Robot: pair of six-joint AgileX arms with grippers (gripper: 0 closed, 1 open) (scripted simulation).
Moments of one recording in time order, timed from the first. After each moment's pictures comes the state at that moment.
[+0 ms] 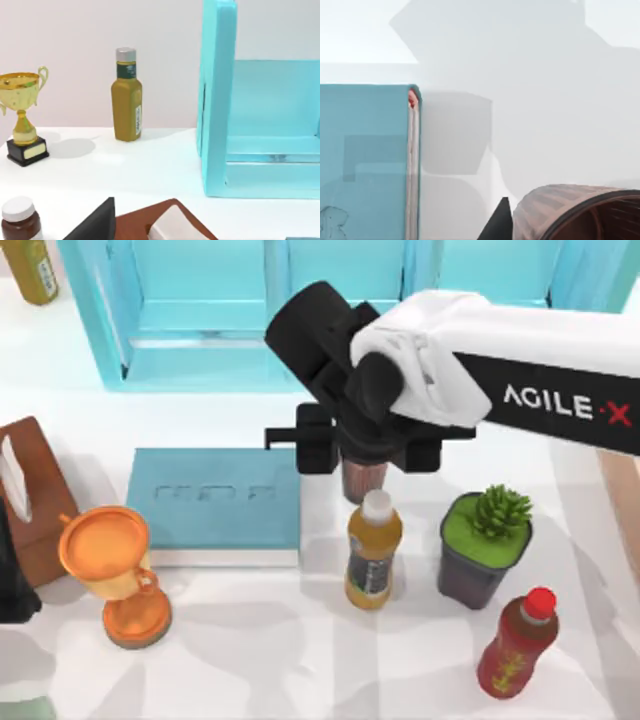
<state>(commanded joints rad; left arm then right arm) 0.00 0.00 0.00 0.00 0.00 0.00 0.75 2.09 1.62 -0.74 0.35 0.70</state>
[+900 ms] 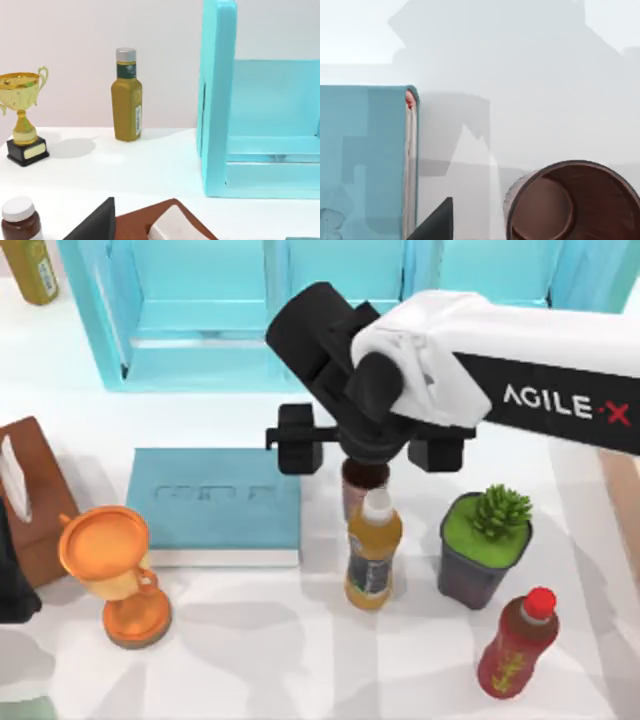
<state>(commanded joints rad) 0.00 0.00 0.00 0.00 0.00 0.00 0.75 2.09 1.62 -0.74 0.35 0.70</state>
